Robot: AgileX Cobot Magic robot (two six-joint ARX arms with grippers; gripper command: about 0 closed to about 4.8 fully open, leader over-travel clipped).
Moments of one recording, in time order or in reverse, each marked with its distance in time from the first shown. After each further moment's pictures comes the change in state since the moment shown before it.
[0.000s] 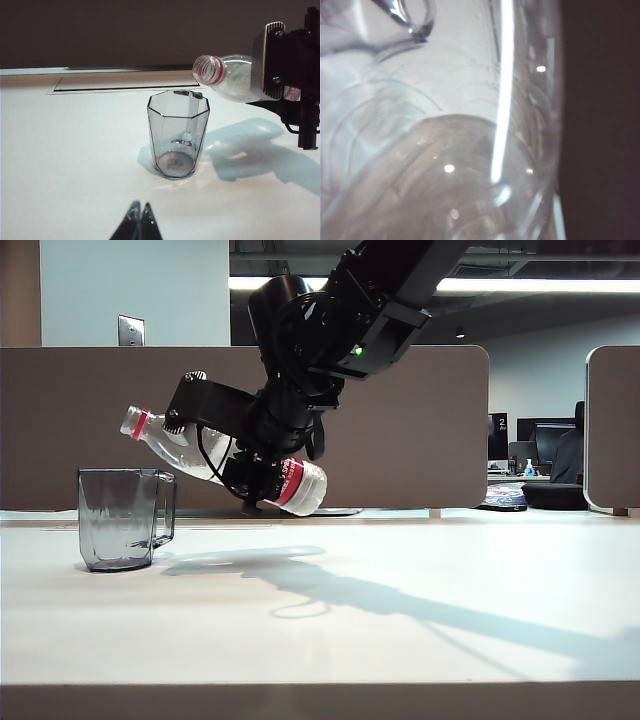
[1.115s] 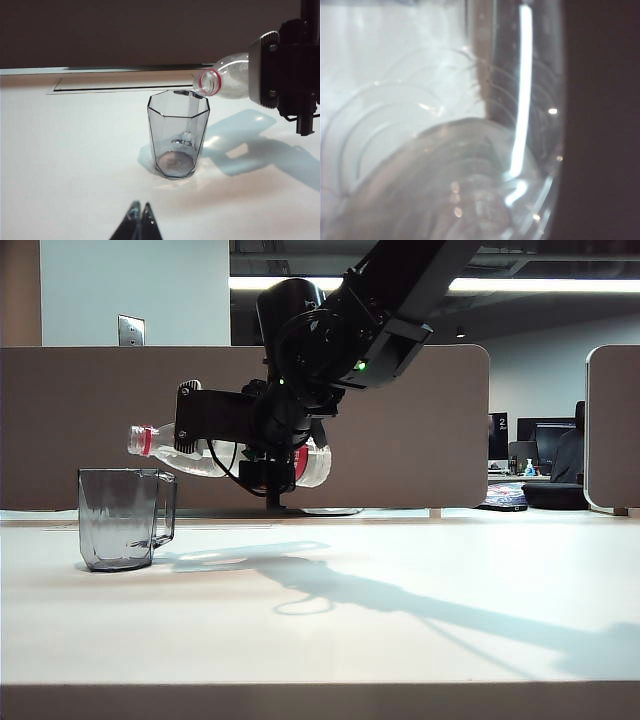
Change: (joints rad) left arm 0.000 0.000 0.000 0.000 0.000 0.000; right arm -0.016 0.023 0.000 0.138 0.034 -0.288
